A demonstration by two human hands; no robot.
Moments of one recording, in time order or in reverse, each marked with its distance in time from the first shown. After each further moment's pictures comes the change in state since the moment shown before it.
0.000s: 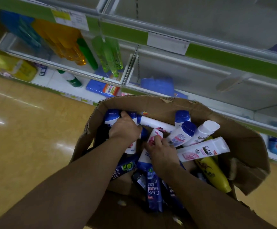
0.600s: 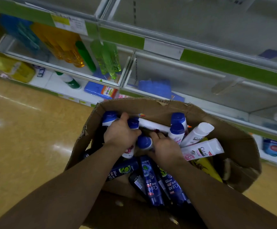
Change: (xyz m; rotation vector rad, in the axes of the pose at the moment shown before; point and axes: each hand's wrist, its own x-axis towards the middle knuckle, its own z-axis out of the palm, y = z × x) left_hand -0.018 -0.010 -0.008 -0.078 0.051 0.107; right_hand 0.002 0.021 -0.021 0.261 0.224 -0.013
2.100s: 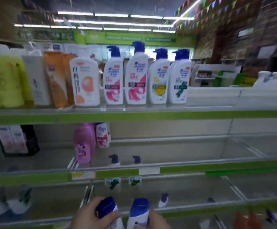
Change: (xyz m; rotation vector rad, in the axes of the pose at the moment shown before) left_hand -0.230 0.191 -0.357 -0.544 0.014 0.648; right_hand -0.212 -0.143 -0.398 0.702 0.347 0.371
